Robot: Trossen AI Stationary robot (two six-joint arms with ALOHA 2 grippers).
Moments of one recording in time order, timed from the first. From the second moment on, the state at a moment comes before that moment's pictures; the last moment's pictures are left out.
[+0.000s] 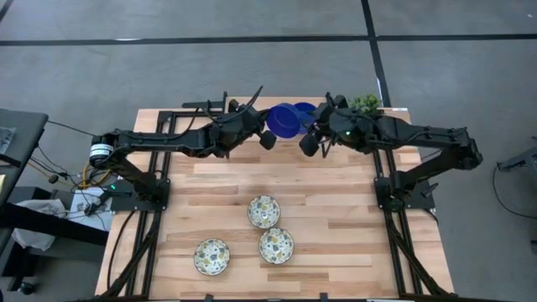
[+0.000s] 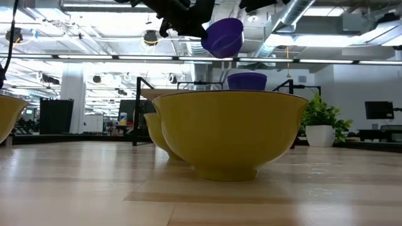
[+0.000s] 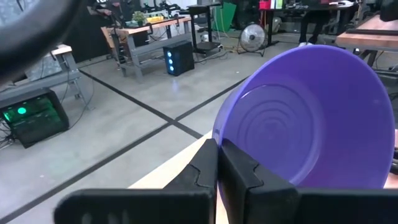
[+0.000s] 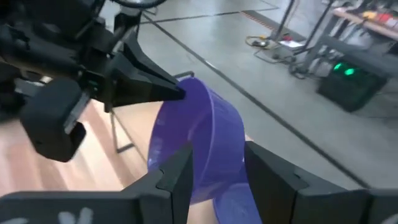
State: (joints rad) left arm 0.14 1.37 1.17 0.20 -0.63 0.03; right arm -0.04 1.31 1.42 -0.62 0.62 0.09
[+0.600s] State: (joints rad) left arm 0.14 1.37 1.17 0.20 -0.63 0.03; right arm 0.00 1.49 1.60 -0.76 0.79 0.07
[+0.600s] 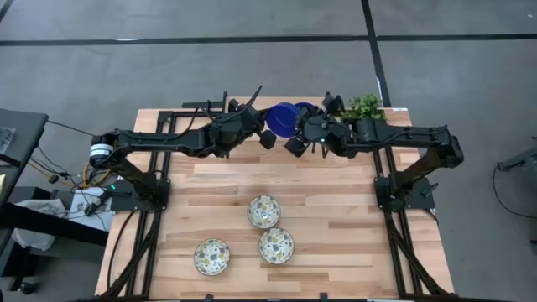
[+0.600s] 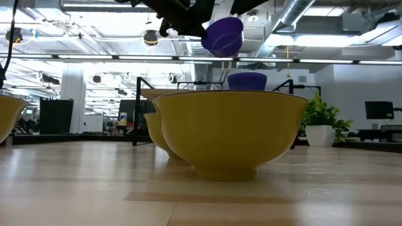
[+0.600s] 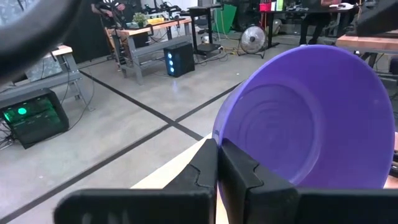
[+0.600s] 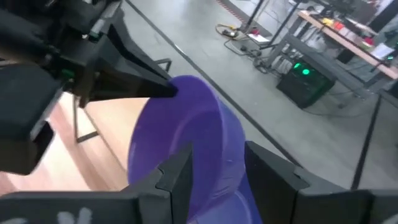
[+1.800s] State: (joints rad) left arm 0.08 1.37 1.17 0.26 -0.63 0.03; right arm -0.03 1.49 1.60 -0.81 0.80 0.11
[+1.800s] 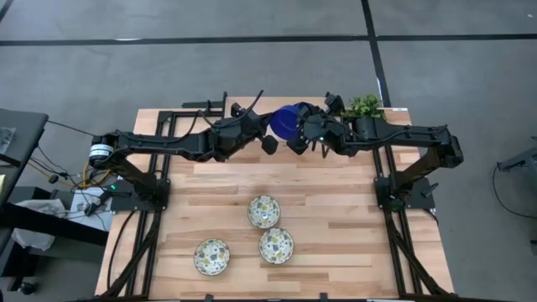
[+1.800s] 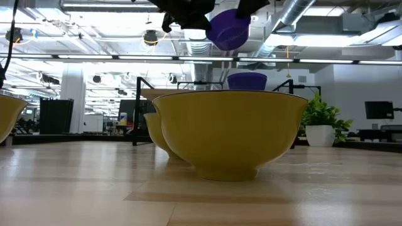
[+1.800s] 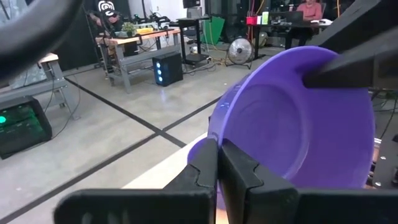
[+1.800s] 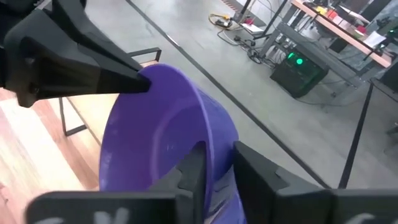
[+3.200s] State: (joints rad) left arm -0.01 1.18 1.17 0.16 -0.55 0.06; right arm -0.29 1.49 1.60 -0.94 0.47 0.15
